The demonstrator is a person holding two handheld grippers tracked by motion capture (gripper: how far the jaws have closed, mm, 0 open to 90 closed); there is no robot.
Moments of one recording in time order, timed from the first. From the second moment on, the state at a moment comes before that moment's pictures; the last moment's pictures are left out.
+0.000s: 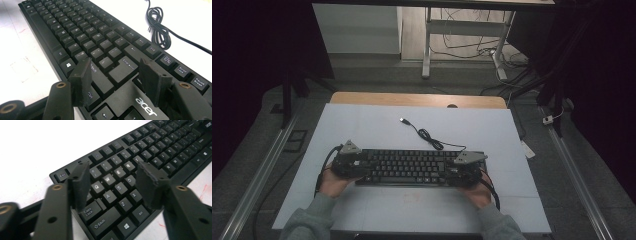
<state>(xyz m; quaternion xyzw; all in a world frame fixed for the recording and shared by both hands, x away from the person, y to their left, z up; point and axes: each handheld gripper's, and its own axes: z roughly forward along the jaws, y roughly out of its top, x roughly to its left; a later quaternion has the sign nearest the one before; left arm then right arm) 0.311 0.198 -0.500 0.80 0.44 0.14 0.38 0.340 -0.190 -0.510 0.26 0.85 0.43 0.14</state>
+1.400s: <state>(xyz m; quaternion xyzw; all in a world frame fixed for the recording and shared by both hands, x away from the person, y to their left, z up) 0.316 0.188 -0.520 0.83 0.42 0.14 0.33 0.341 -0.190 -0.511 0.26 0.86 0.42 0.14</state>
